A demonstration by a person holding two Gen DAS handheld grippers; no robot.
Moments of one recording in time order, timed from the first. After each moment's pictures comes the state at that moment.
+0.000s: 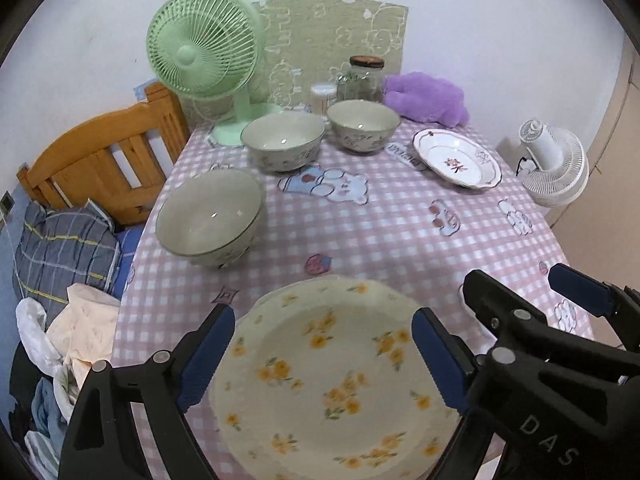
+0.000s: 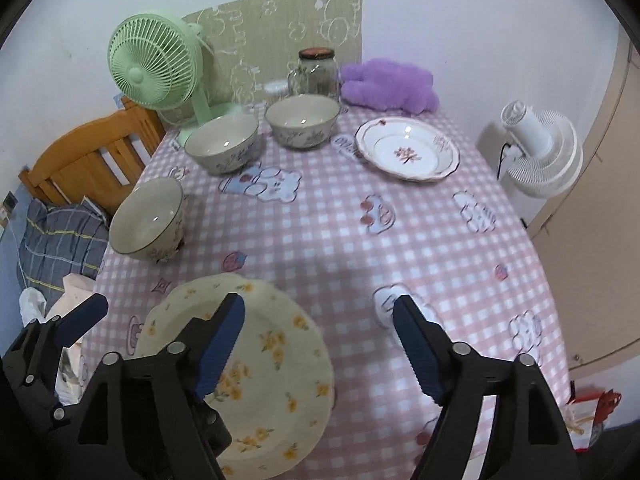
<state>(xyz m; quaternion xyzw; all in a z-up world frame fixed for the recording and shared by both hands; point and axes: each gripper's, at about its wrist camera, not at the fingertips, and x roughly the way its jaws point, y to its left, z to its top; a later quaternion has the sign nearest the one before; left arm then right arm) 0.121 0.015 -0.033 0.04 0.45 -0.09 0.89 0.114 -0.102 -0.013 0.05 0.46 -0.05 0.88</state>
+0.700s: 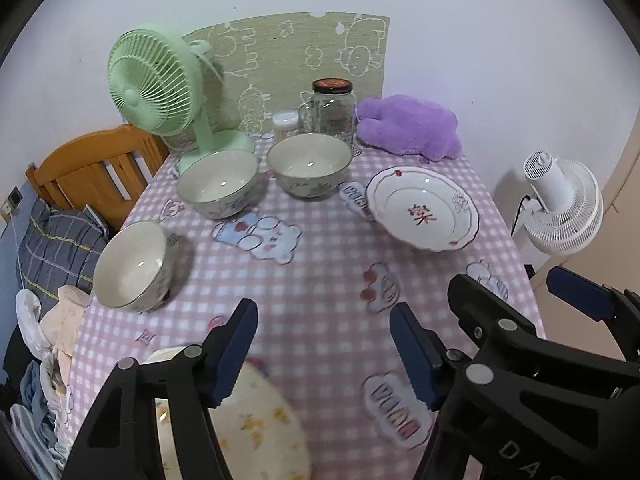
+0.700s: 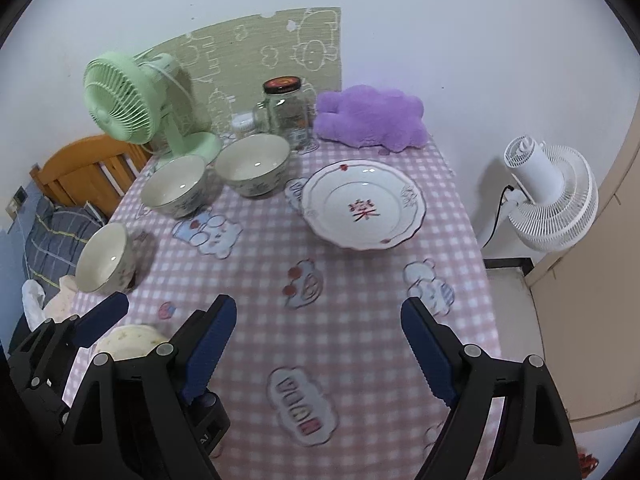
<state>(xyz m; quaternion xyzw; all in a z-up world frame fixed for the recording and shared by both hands) 0.181 -0.122 -0.013 0.02 0.44 -0.04 0.90 0.182 -0.234 0.005 0.03 0.45 0.00 0.89</state>
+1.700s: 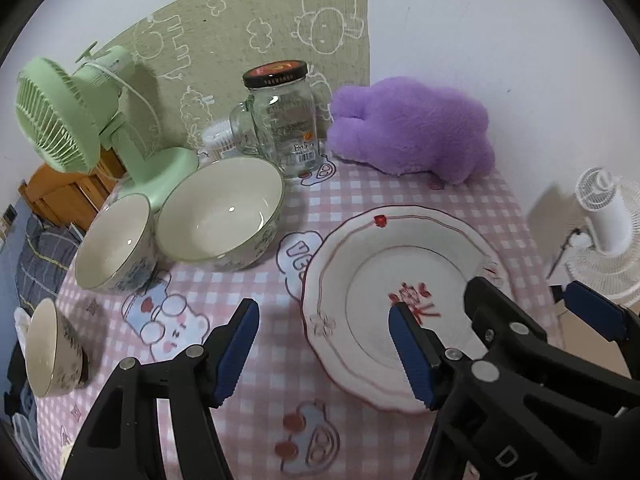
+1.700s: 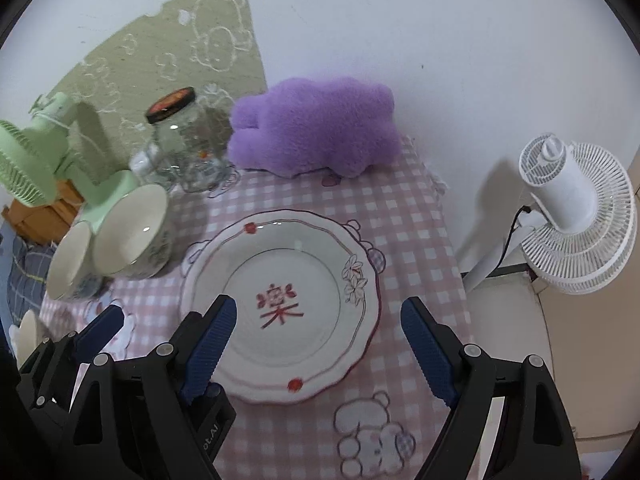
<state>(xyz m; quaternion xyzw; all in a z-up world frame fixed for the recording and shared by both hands) 0.348 -0.223 -0.080 0.04 0.45 0.01 0.89 0.354 -0.341 -0.065 0.06 0.46 -0.02 0.88</state>
